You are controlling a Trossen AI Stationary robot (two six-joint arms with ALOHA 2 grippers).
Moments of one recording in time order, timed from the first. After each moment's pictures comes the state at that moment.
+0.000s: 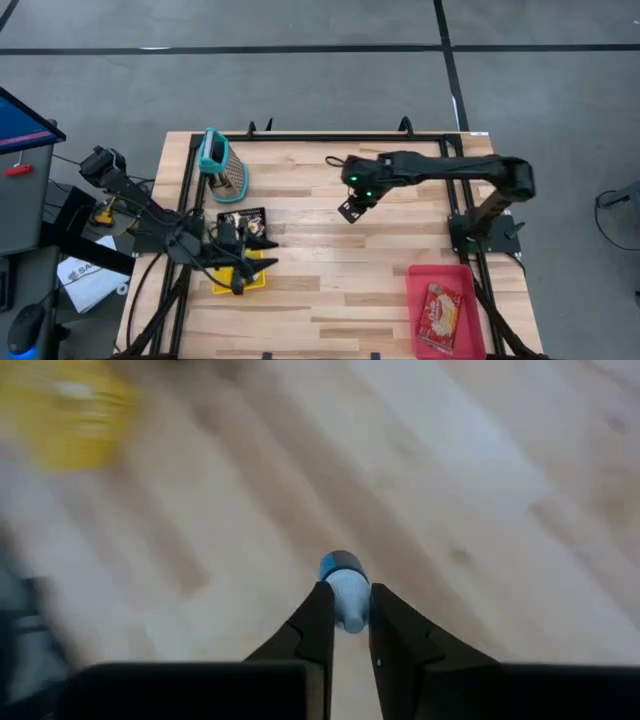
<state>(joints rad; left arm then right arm) -0.69 1.09 0.62 0.44 -0.77 -0.38 -0.13 1.61 1.36 -0.86 -0.16 0.65</state>
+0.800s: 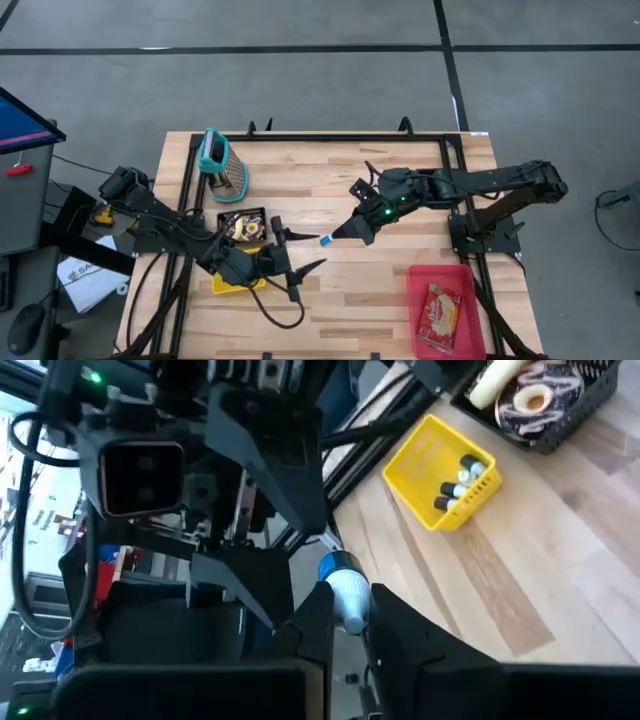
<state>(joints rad) -0.58 1.50 1.11 0.32 -0.89 0.20 0.15 1.40 1.36 -0.38 -0.18 0.98</state>
